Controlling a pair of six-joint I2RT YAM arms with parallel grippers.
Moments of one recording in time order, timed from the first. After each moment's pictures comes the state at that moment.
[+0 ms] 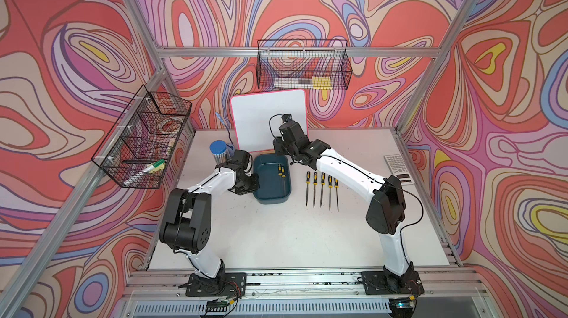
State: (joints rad) left arm -0.19 1.69 1.07 -0.59 0.22 -0.38; right arm 0.75 2.09 1.98 -0.48 0.23 0.41
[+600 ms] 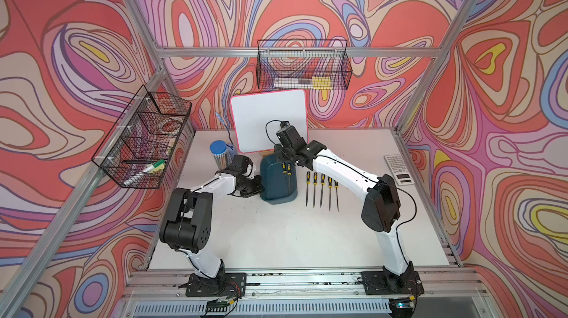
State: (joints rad) left arm -0.18 1.69 0.97 -0.41 0.41 -0.43; right arm 0.75 2.16 2.03 -0.62 0.21 0.41
